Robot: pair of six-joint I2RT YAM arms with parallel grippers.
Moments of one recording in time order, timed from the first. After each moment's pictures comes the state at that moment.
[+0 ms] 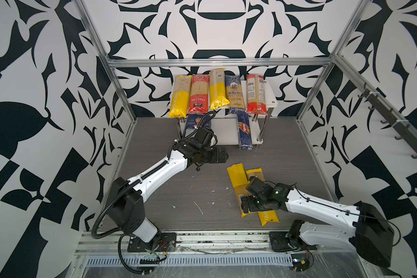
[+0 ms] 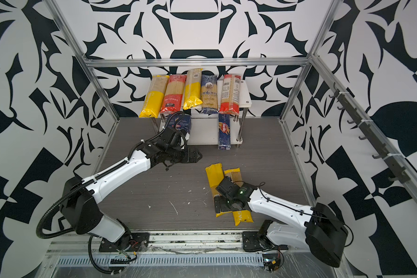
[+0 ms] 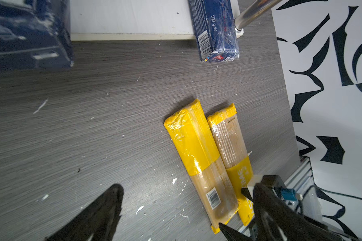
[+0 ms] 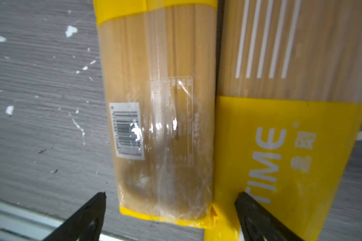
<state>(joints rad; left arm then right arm) -0.70 1.54 1.31 -0.61 0.20 -0.57 0.88 1.16 0.61 -0.74 0.01 0.76</state>
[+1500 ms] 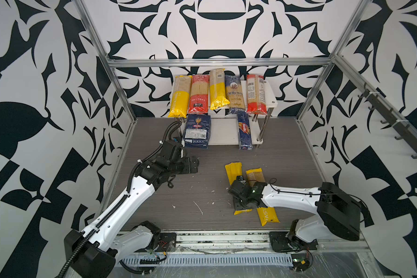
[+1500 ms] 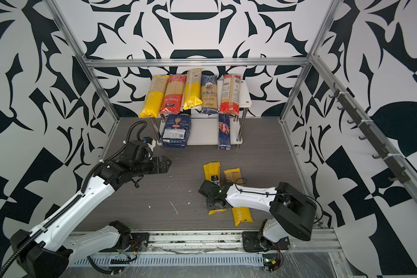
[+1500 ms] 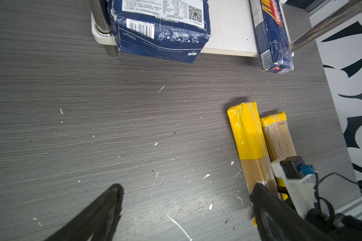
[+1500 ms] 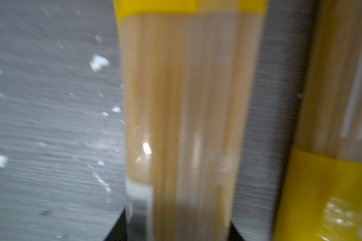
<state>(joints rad) -0.54 1.09 1.03 -0.75 0.02 -0.47 1.02 1.50 0.72 -0.56 0.11 0.89</state>
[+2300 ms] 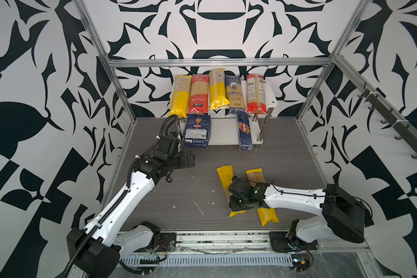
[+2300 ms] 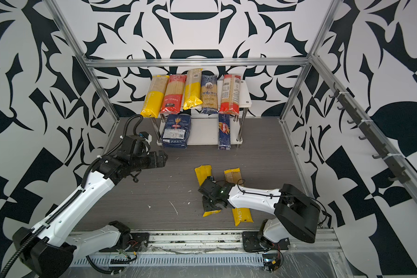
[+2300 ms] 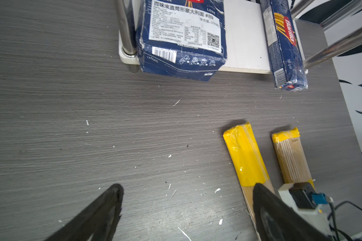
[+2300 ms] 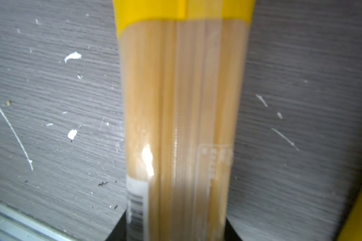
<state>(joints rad) -0.48 1.13 1.09 -0.76 -0.03 -0.44 1.01 1.43 0.72 -0.52 -0.02 0.85</state>
